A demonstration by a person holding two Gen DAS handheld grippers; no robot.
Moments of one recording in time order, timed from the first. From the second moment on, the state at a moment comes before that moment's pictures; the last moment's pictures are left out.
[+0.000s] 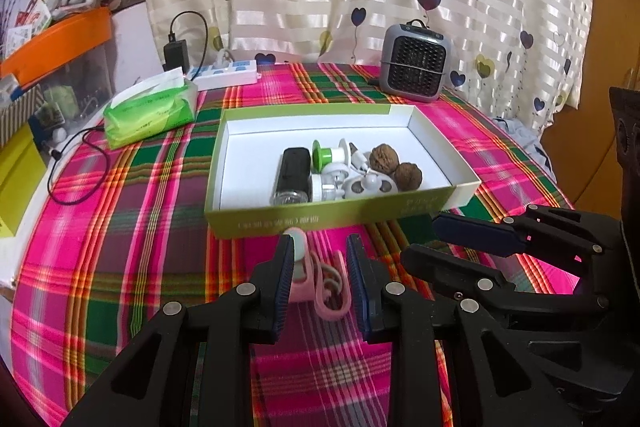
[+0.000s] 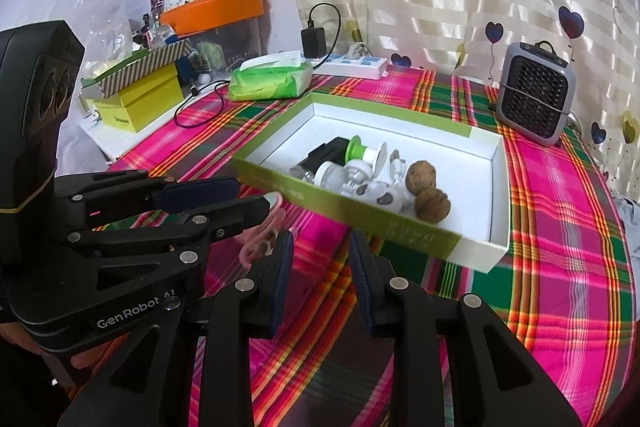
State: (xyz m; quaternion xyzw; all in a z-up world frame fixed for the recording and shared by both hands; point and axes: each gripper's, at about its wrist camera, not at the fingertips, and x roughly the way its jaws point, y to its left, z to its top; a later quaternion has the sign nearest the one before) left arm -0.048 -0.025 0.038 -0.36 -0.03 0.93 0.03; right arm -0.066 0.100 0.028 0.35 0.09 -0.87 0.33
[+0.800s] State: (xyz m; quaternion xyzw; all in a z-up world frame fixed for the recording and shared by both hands) left arm -0.025 -0.042 0.022 -0.38 -0.05 0.92 0.03; right arm -0.050 0.089 0.015 0.36 0.09 -0.86 0.35
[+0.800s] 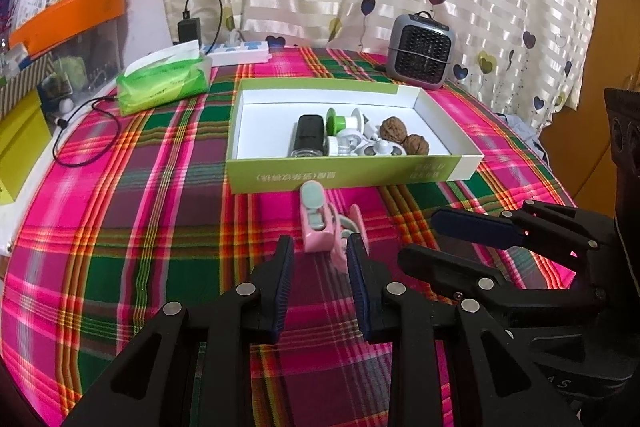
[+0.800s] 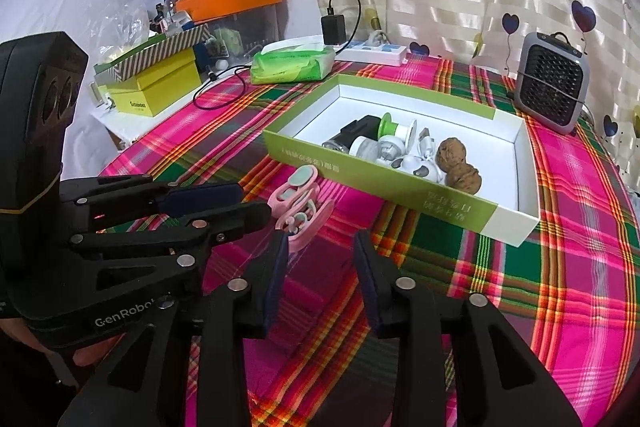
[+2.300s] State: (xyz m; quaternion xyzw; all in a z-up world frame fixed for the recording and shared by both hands) left arm -0.028 -0.067 0.016 -0.38 -0.07 0.92 0.02; right arm -0.089 0.054 -0.006 0.41 0.13 -0.84 0.33
